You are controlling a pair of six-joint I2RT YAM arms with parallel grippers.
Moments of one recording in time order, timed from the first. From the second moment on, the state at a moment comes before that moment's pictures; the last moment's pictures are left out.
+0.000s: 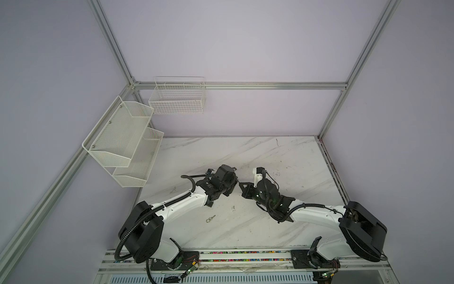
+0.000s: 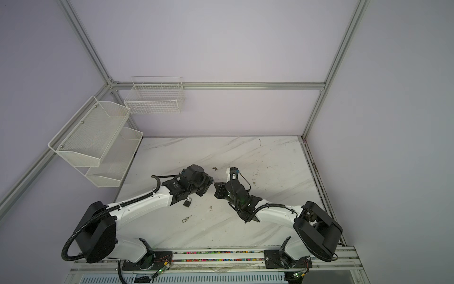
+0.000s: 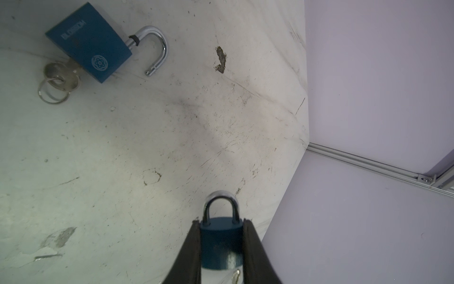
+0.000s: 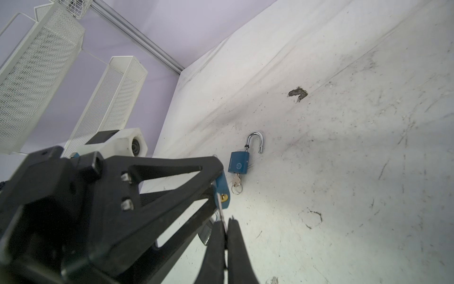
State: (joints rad) left arm -0.71 1.46 0.97 -0.23 -0.13 -1.64; right arm 0.90 1.44 0.67 0.38 0.13 0.91
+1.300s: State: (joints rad) left arm -0.70 1.40 0.95 -0.18 -0.13 -1.66; right arm 0.90 1.43 0.71 0.38 0.14 0.84
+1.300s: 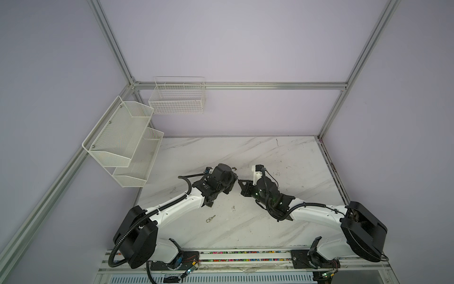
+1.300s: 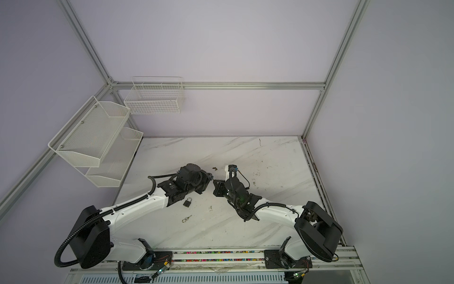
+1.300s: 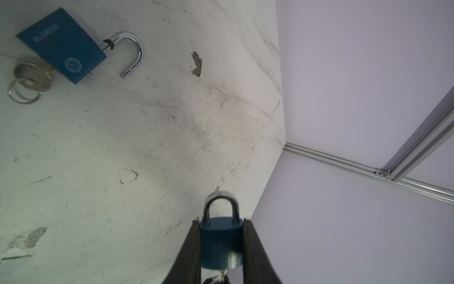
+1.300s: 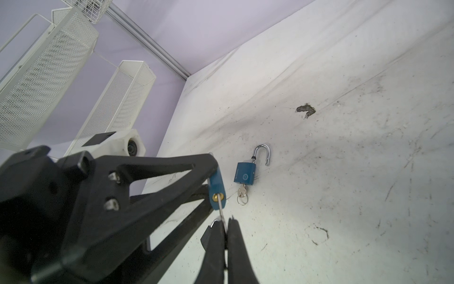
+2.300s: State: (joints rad) left arm -0.70 1.39 0.95 -0.23 -0.16 -1.61; right arm 0.93 1.46 0.75 0.34 0.15 0.77
